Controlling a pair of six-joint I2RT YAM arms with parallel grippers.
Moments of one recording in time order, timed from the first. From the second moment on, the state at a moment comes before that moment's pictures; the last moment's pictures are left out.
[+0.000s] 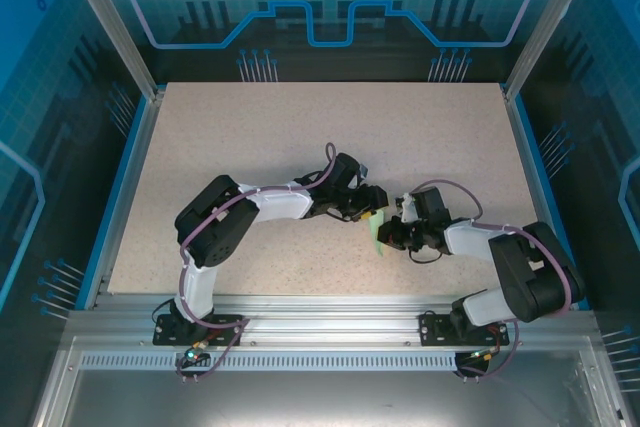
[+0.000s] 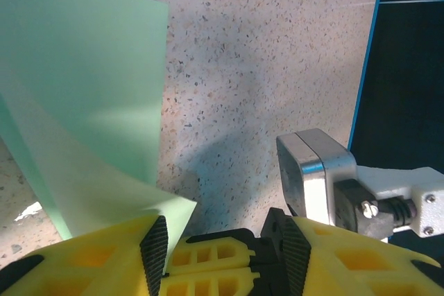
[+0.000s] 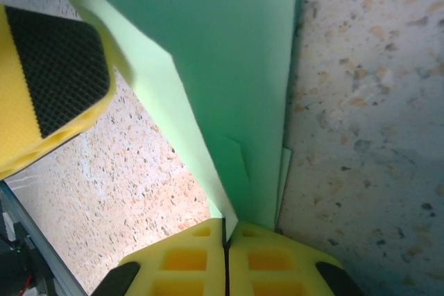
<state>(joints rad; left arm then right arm) -0.76 2.00 1.21 0.07 0.45 -1.12 0.31 1.44 0.41 0.01 -0.56 0.64</state>
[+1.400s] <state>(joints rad) -0.76 2.13 1.29 0.03 0.50 -1.02 0.28 1.34 0.39 -0.11 -0.58 0.60</state>
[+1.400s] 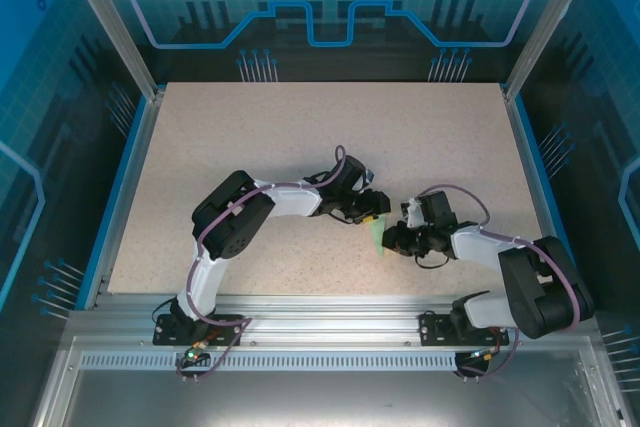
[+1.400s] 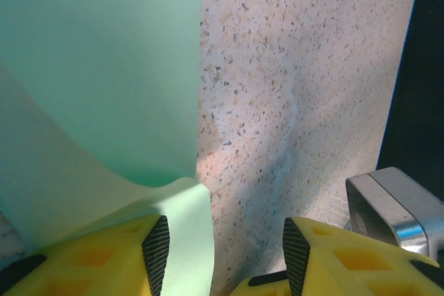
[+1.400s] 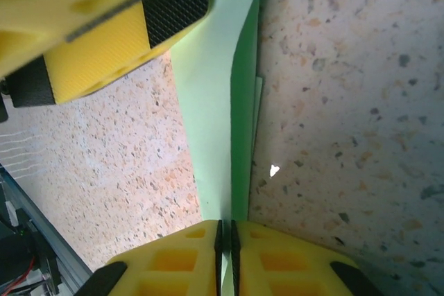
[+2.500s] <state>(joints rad) -0.75 2.13 1.30 0.03 0.50 -1.03 0.35 1.37 0.47 -0.21 -0.54 0.58</state>
